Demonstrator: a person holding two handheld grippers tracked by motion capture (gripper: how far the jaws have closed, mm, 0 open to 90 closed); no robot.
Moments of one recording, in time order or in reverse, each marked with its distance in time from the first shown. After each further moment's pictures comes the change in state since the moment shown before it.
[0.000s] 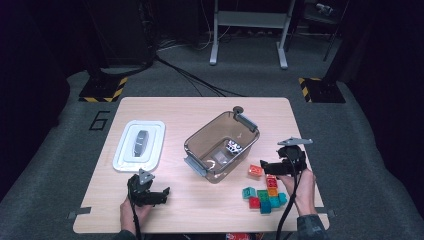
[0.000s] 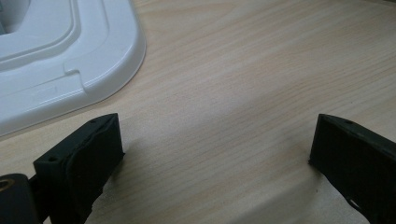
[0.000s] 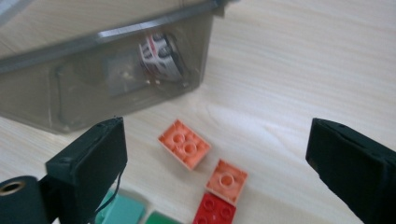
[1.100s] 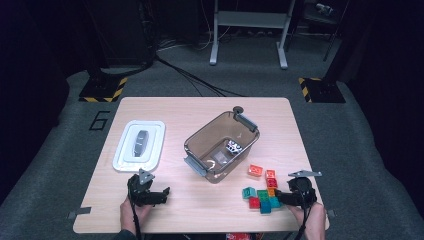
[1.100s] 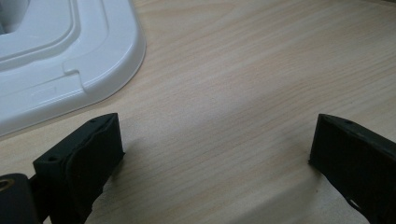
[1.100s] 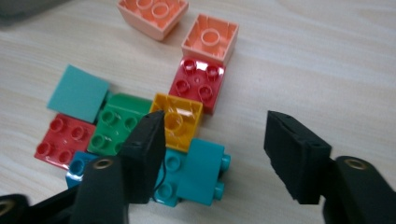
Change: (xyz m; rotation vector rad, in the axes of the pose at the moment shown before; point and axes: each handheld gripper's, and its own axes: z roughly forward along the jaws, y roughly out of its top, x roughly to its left) left arm 0.000 0.000 0.000 0.001 -0.001 0.000; right arm -0.011 -0.094 0.003 0.141 -0.033 0.101
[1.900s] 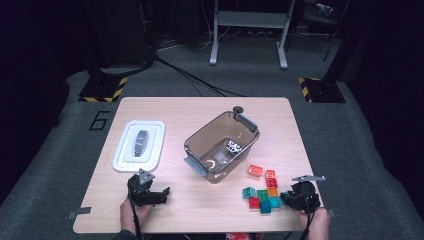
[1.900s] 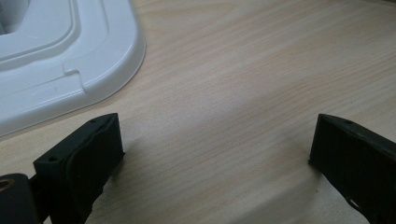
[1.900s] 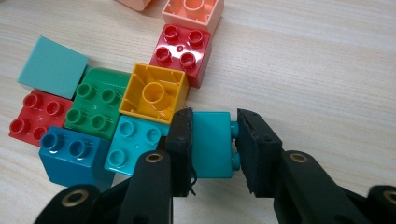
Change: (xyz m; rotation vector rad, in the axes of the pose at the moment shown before) left arm 0.000 0.000 0.000 -0.001 0.001 0.001; right arm -0.010 -0.014 0.003 0.037 0.004 0.048
